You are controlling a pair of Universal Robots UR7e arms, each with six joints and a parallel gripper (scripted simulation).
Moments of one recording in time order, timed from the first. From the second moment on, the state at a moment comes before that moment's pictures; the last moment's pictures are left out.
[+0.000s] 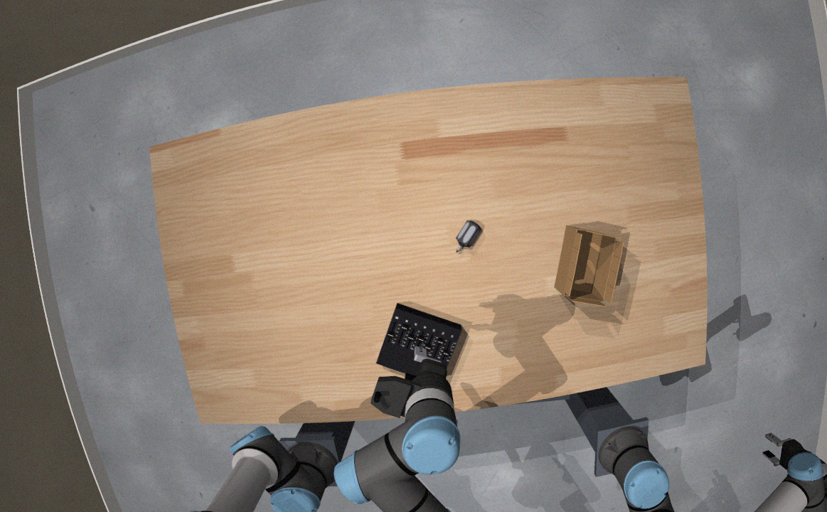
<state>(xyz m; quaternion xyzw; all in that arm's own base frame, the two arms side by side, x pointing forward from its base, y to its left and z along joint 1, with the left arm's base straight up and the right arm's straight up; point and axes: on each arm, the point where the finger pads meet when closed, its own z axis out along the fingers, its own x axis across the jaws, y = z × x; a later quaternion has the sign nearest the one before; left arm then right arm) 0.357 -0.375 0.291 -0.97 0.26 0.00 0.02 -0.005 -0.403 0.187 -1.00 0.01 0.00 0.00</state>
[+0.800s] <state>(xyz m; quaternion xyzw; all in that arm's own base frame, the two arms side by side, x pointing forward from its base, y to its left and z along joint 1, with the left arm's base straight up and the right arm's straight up) 0.336 -0.370 0.231 -0.82 0.57 0.00 0.01 -0.005 -0.403 0.187 -1.00 0.01 0.00 0.00</state>
